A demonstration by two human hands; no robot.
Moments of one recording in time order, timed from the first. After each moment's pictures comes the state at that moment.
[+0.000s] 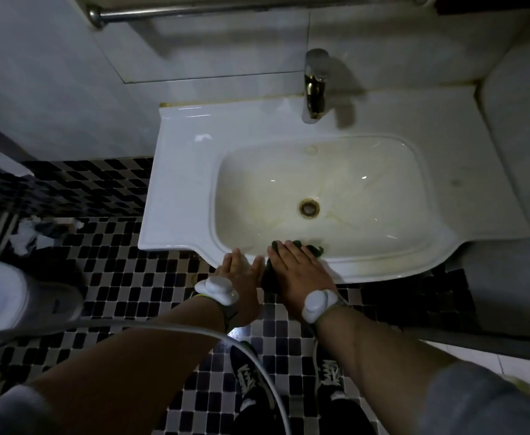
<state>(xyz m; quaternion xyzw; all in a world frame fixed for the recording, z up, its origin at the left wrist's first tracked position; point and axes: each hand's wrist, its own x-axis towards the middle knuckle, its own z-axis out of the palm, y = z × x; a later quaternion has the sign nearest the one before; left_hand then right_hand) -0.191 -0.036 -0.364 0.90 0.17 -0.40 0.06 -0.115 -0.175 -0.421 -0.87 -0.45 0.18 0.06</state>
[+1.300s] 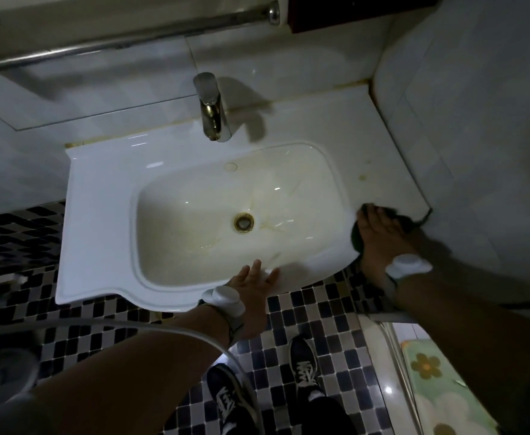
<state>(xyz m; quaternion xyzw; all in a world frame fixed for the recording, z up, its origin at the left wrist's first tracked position) -0.108 -0.147 -0.378 0.91 0.00 -0.40 0.08 0.043 -0.415 -0.411 -0.96 -0.17 0.21 0.05</state>
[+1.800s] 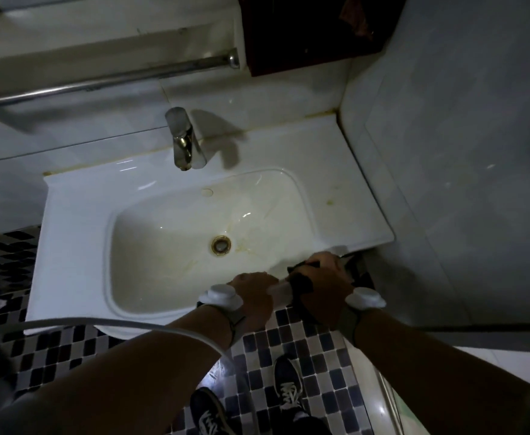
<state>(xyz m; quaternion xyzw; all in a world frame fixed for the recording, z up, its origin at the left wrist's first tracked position) -0.047 -0.206 -0.345 0.94 0.04 -0.30 0.15 0.000 -0.383 -0.385 -0.95 -0.21 0.17 0.19</state>
